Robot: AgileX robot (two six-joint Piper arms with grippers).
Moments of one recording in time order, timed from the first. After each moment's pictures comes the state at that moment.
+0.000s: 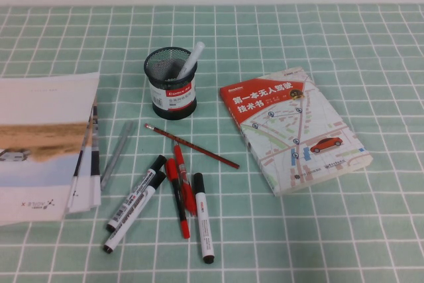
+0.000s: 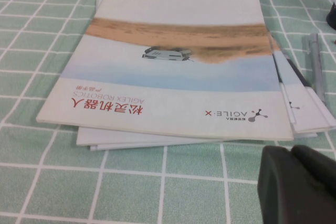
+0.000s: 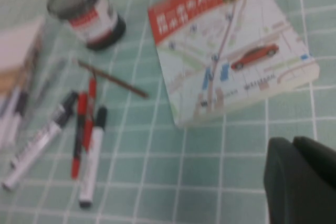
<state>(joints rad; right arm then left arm) 0.04 0.50 -0.48 0.60 0.67 -0.19 0.01 -0.01 0.02 -0.04 0.38 0.01</state>
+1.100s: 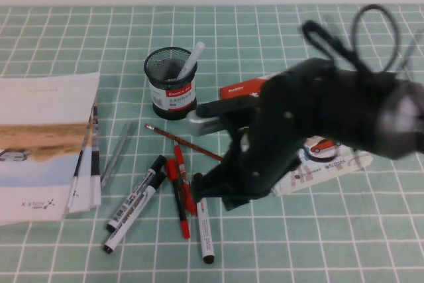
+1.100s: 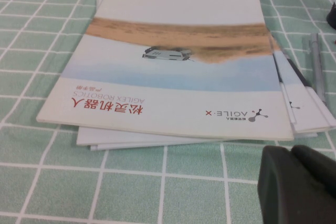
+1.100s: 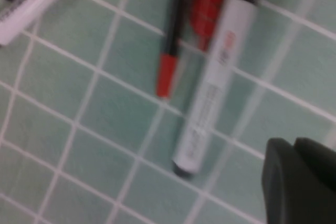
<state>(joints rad) 0.79 1.78 -1.37 0.13 0.92 0.26 0.01 -0.01 0.02 -0.04 0.38 0.01</state>
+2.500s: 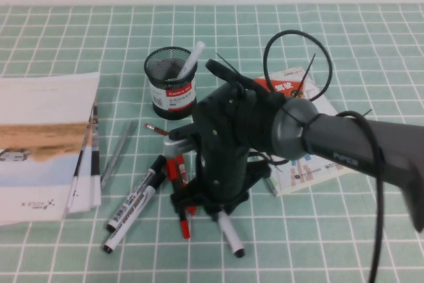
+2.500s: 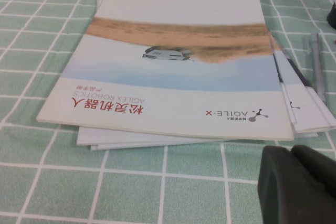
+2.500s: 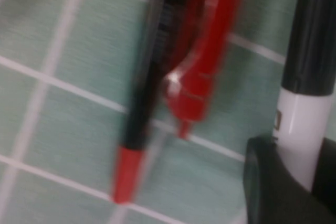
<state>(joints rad) 0.84 2.12 -1.66 -0.01 1.07 0.40 0.01 -0.01 0.02 -0.04 0.38 0.01</state>
